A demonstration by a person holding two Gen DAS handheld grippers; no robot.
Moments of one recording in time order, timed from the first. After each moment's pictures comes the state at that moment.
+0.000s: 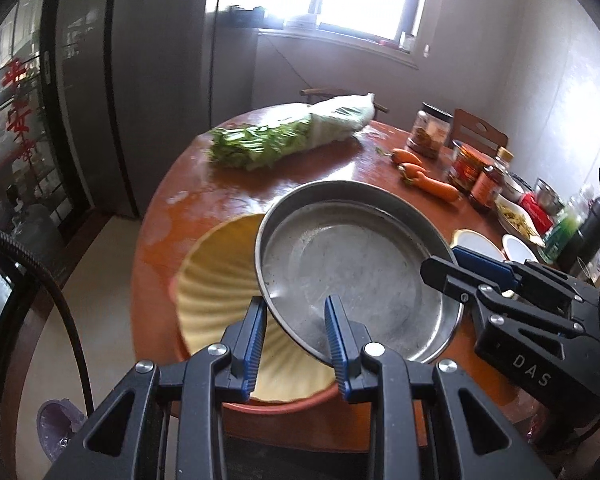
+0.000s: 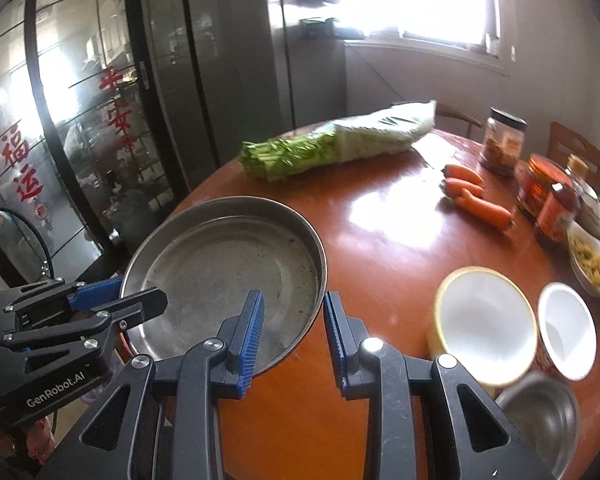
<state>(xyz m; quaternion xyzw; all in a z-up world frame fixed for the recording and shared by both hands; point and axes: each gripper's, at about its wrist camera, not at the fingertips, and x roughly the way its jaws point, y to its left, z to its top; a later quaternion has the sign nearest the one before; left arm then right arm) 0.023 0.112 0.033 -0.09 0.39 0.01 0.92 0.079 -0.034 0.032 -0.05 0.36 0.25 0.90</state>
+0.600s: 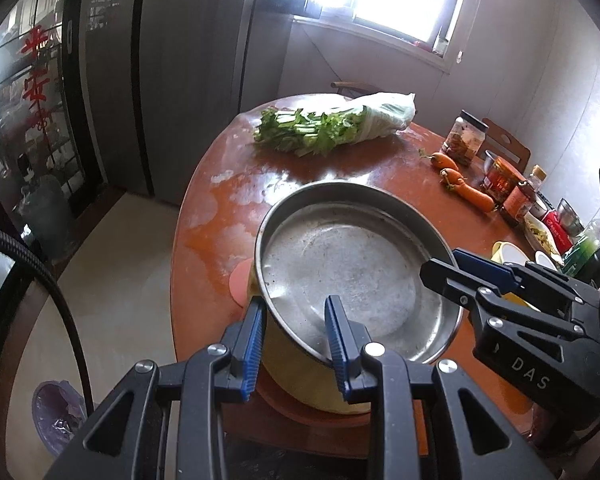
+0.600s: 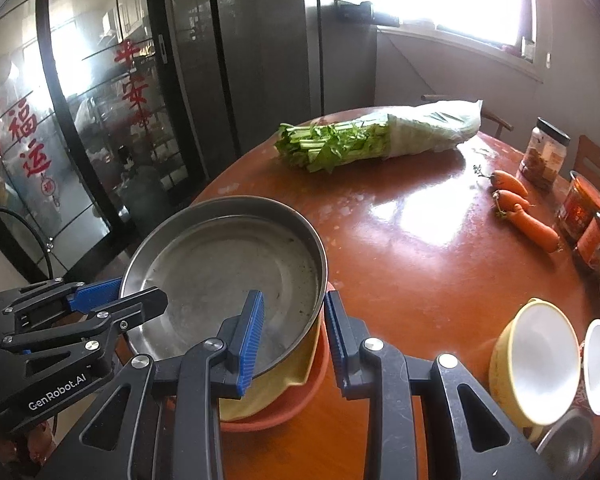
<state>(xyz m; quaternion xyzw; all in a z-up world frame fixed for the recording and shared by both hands) 0.036 0.164 0.006 -0.12 0.41 0.04 0.90 0.106 0.032 0.014 -0.08 0.38 0.28 0.88</state>
